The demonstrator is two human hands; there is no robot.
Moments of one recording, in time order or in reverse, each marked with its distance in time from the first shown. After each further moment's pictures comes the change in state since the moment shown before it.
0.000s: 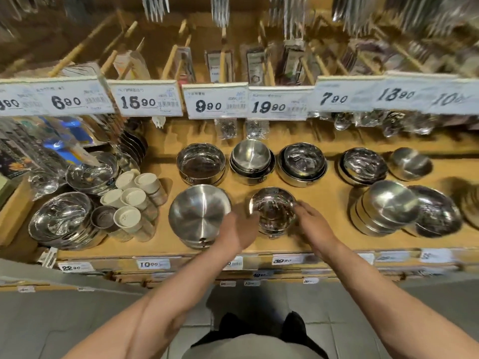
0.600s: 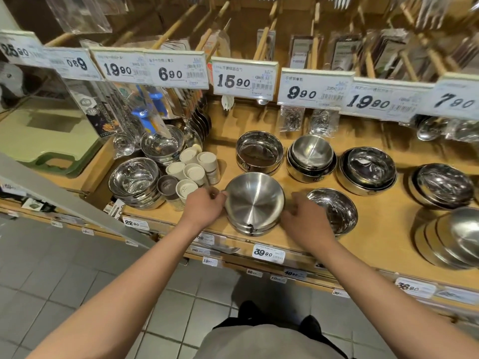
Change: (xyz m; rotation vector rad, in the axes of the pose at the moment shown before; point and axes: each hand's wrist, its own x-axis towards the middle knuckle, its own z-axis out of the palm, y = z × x) left_hand -0.004 -0.103 -0.130 0.118 0.406 -0.136; right_hand -0.045 -0.046 0.108 -0.703 -0.107 -0.465
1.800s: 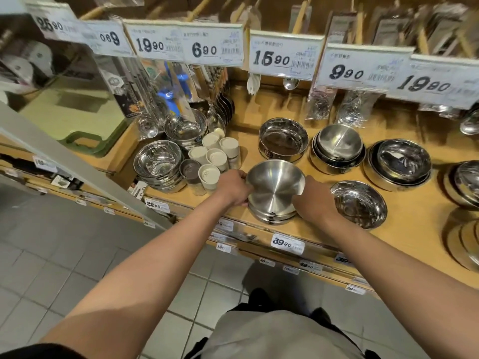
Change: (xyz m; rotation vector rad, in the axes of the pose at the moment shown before) left_hand 0.026 0.006 0.015 -0.089 -0.169 -0.103; right_hand 0.042 -0.015 0.027 -0.260 -0.106 0.100
